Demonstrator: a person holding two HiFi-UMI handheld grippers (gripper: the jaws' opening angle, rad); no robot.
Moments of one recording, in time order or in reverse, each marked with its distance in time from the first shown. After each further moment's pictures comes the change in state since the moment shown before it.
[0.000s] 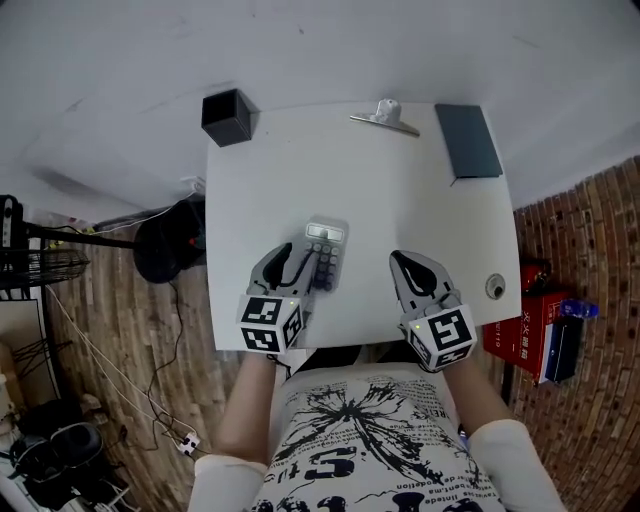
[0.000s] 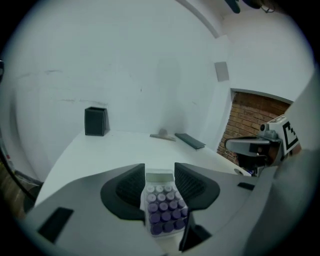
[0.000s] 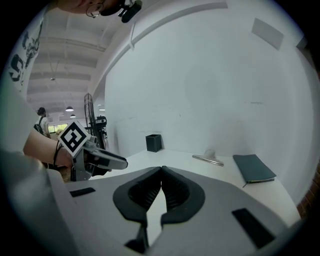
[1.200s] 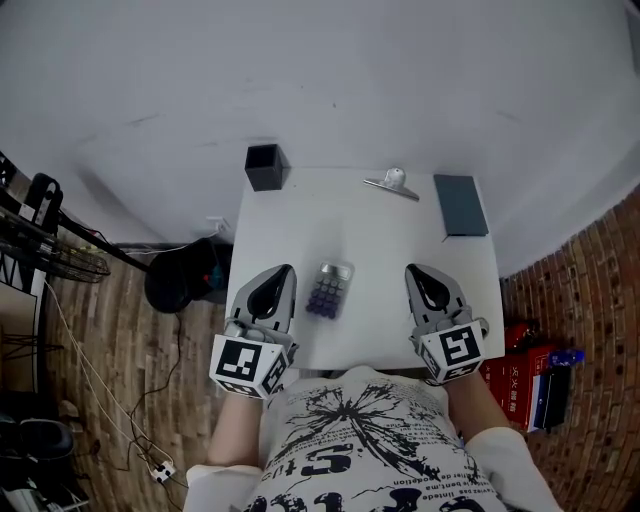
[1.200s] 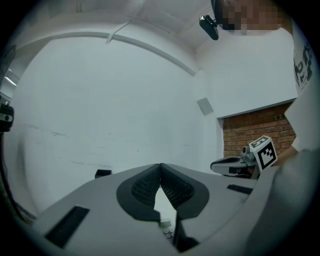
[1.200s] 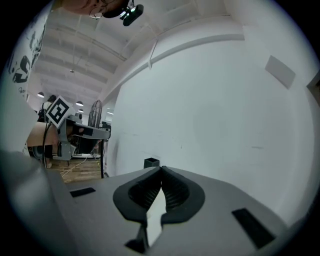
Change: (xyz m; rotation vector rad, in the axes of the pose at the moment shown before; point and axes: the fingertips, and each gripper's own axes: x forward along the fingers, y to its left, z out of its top) left arm -0.153 -0.048 0.140 0.162 -0.433 0.047; right arm -0.060 0.007 0.107 -0.194 -0.211 -0.016
